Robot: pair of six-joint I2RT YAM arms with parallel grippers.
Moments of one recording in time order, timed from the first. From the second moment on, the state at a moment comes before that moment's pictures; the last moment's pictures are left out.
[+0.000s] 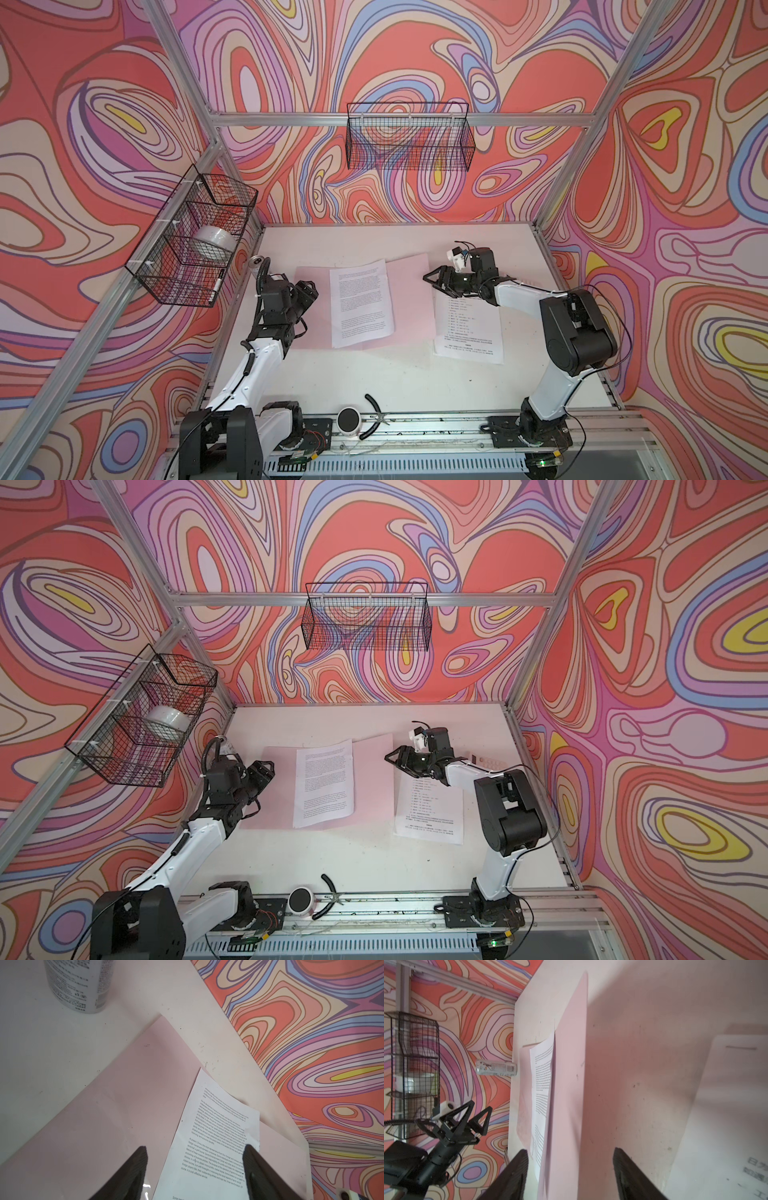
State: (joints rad) left arm 0.06 1.11 0.55 0.00 0.12 -0.86; right arm 0.25 1.80 1.00 0.11 -0.73 0.72
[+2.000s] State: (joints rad) left arm 0.17 1.36 0.62 0.03 0.34 -0.68; right arm 0.55 1.75 1.60 -0.77 0.14 0.36
